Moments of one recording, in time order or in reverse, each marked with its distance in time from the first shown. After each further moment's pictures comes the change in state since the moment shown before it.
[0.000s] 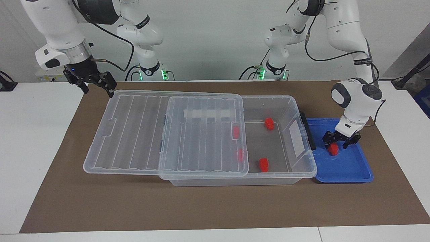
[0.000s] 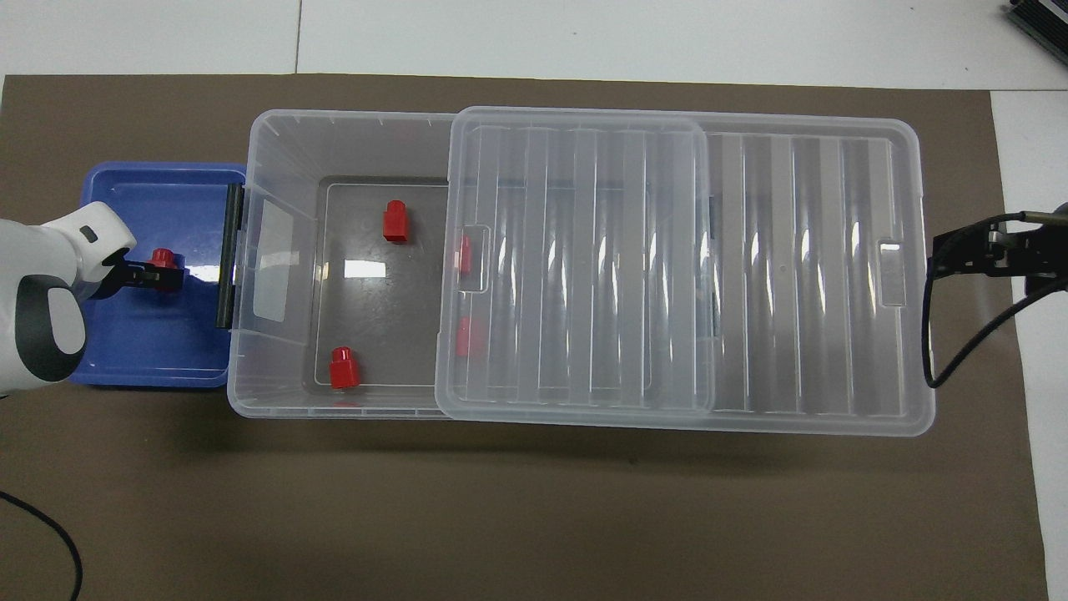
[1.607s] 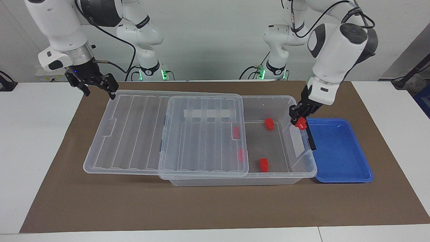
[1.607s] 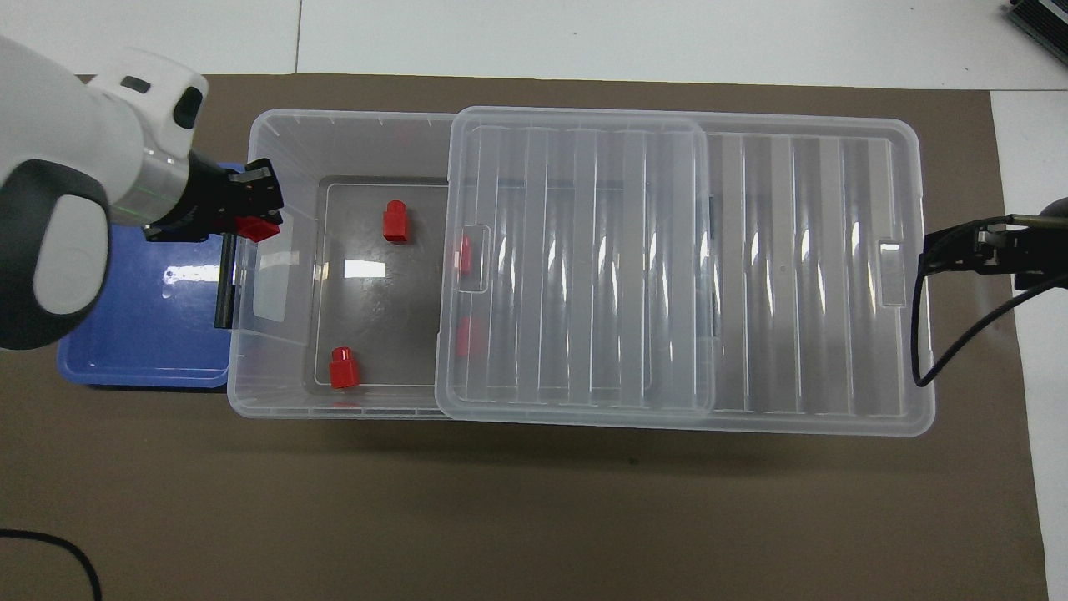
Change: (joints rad) left arm -0.403 -0.160 -0.055 0.409 -0.029 -0.622 -0.913; right arm 0.001 -0.012 0.001 -0.042 0.002 0.057 -0.011
